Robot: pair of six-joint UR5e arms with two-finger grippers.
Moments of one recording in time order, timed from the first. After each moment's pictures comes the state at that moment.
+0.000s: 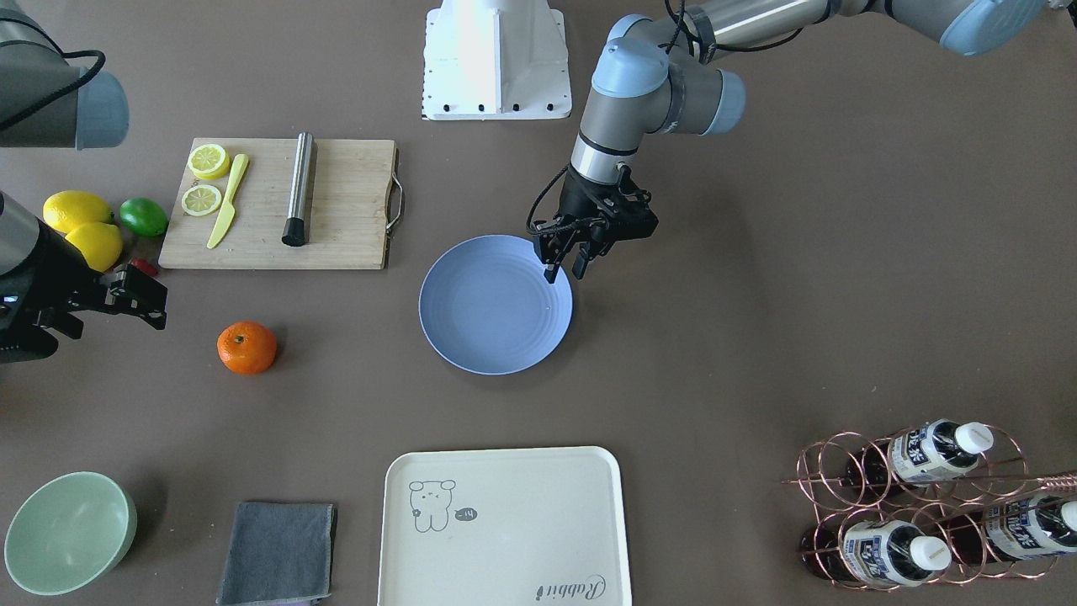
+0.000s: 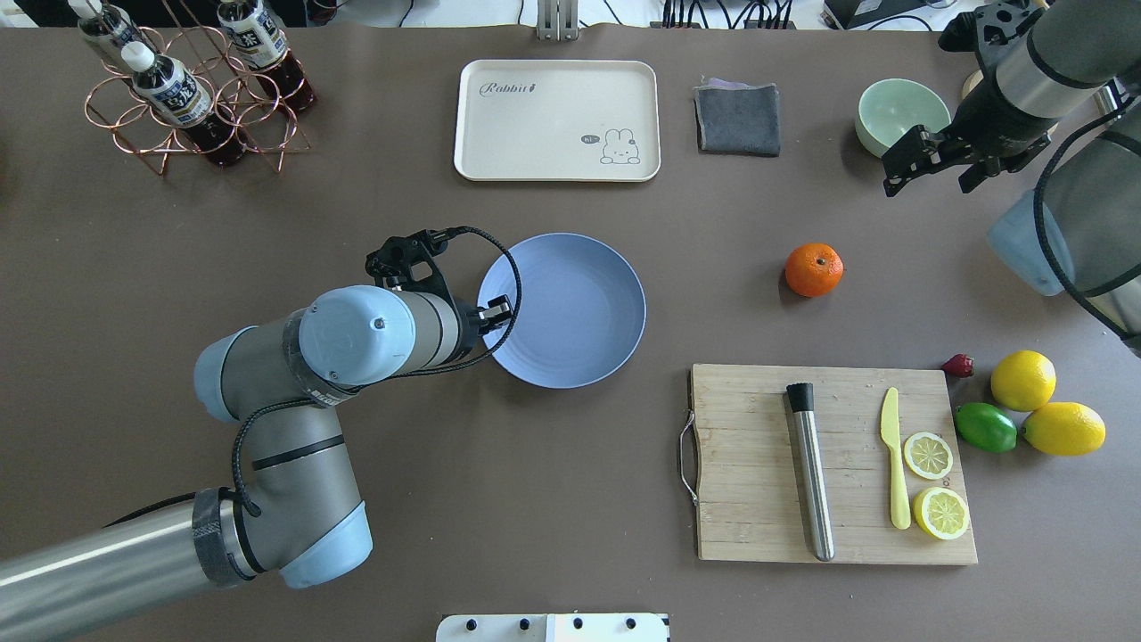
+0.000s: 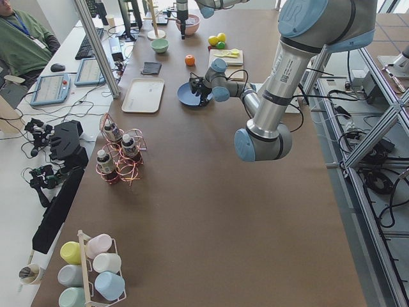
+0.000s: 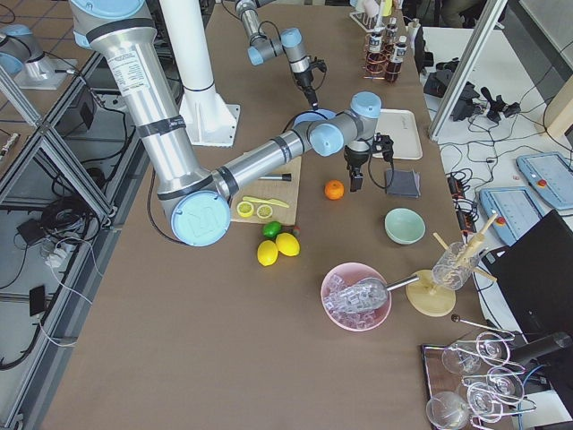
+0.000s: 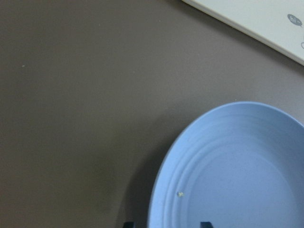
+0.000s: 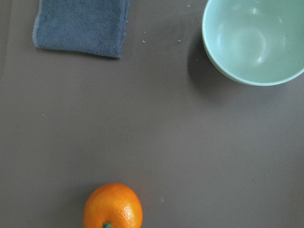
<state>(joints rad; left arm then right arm) -0.45 -2.13 -1.65 -2.01 -1.57 -1.64 1.05 -1.19 1.63 -1.46 2.22 0.66</state>
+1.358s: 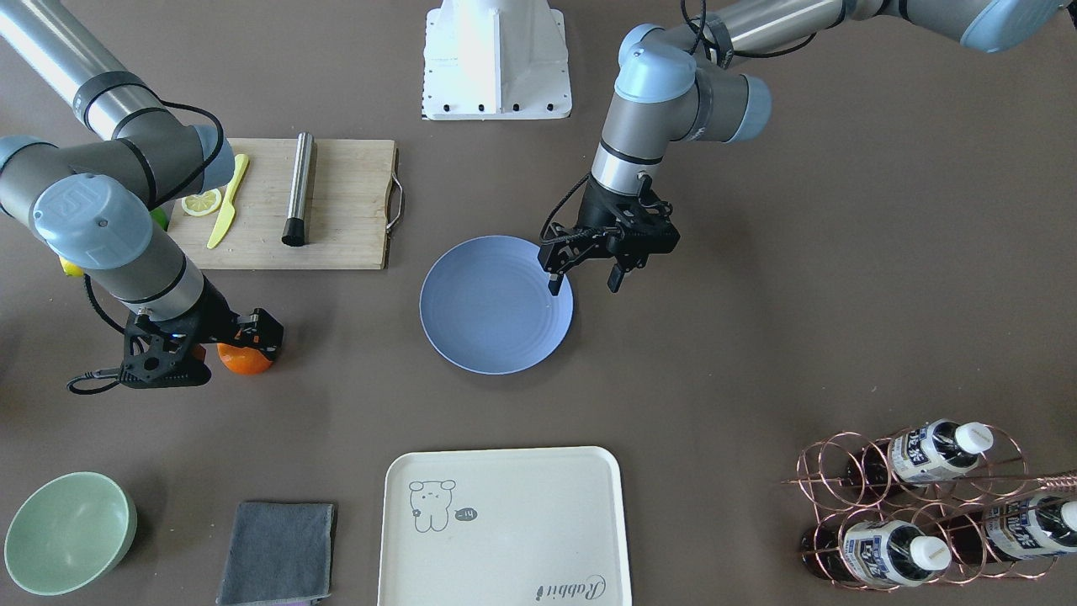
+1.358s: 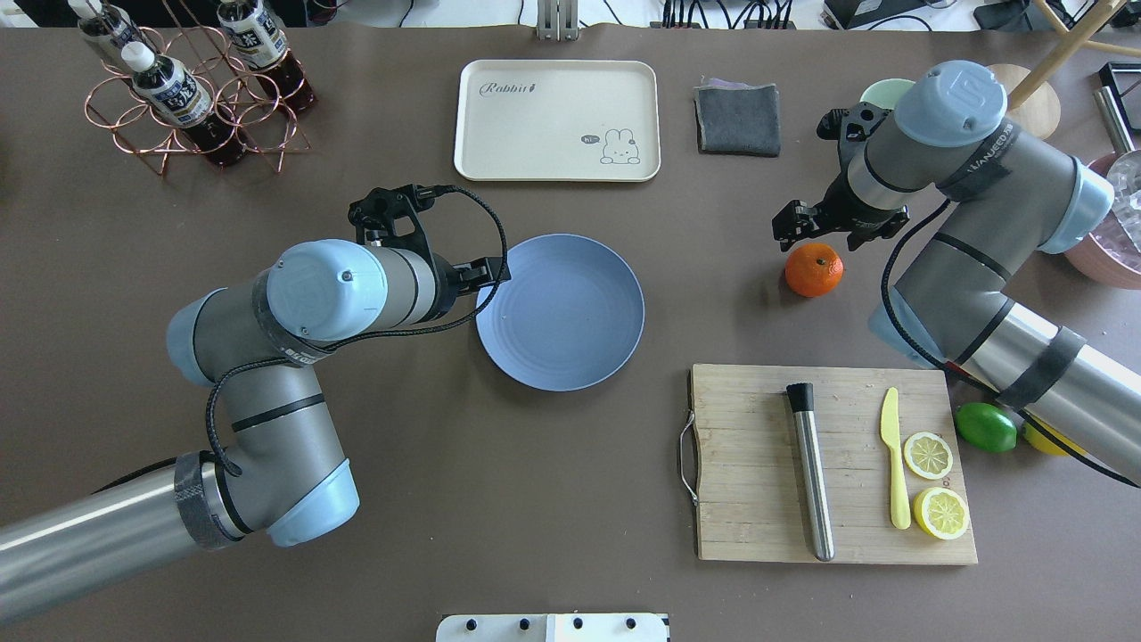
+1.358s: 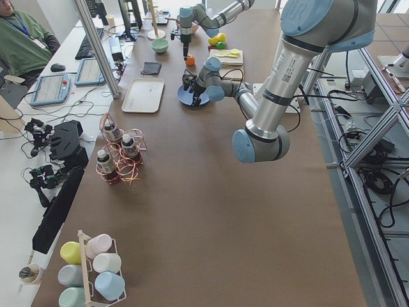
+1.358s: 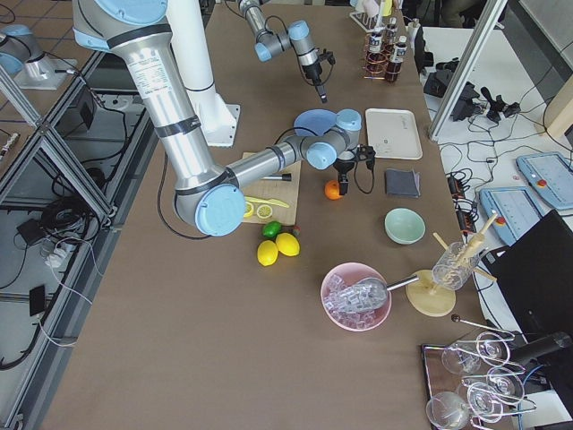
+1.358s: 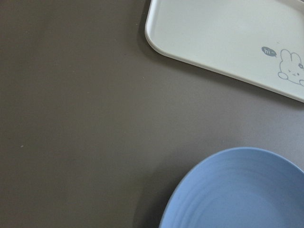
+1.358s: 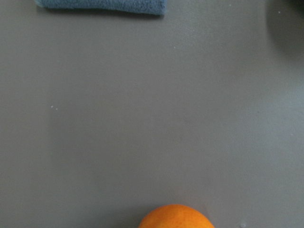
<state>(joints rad) -0.51 -2.12 -1.65 -2.01 -1.58 -1.48 0.86 -1.16 1.52 -1.30 2.08 0.90</state>
